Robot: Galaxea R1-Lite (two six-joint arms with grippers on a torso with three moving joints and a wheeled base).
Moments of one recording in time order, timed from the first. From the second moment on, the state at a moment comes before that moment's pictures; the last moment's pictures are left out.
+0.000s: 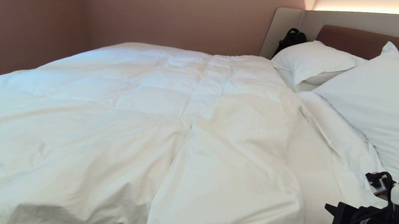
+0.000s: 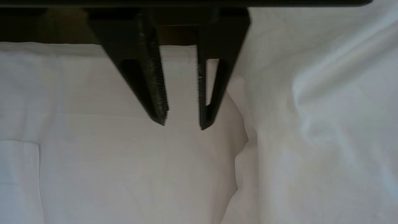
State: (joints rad) left arm 0.00 0.00 0.00 -0.03 0.00 -0.01; right arm 0.16 1.52 -0.30 -0.64 -0.06 0.37
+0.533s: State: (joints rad) left arm 0.00 0.00 0.00 -0.03 0.00 -0.01; right arm 0.17 1.46 -0.27 -0.65 -0.05 0.37
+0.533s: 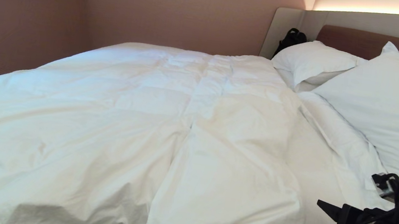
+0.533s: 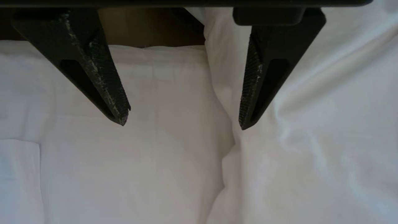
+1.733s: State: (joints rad) left arm 0.00 0.00 0.00 -0.03 0.00 -0.01; right arm 0.41 1.44 -0.24 -0.66 0.16 0.37
